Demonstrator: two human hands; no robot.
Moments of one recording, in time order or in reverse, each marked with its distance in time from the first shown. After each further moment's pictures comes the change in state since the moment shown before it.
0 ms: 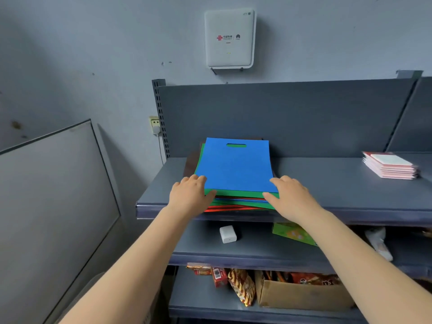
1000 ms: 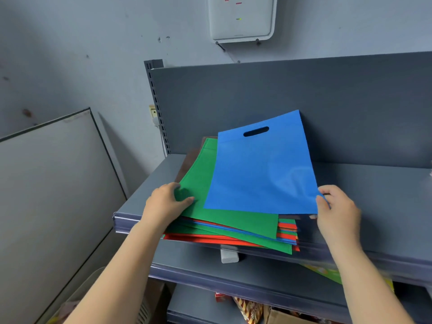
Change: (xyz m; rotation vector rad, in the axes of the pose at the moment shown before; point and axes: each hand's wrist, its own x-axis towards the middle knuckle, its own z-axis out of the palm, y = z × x) left_hand 0.072 -0.034 0.056 -0.325 0.075 -0.420; right_hand 0.095 0.091 0.064 0.763 0.472 0.227
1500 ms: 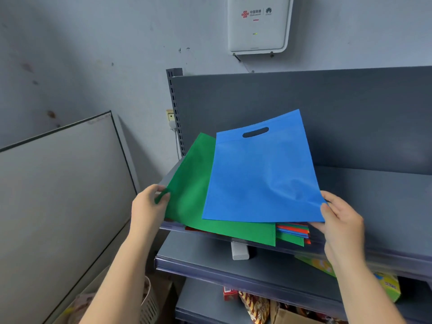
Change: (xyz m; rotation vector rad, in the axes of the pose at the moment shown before) left_hand -0.047 -0.038 -0.043 -0.335 0.348 -0.048; right_hand -0.045 -0.026 0.001 0.634 -0.040 0.236
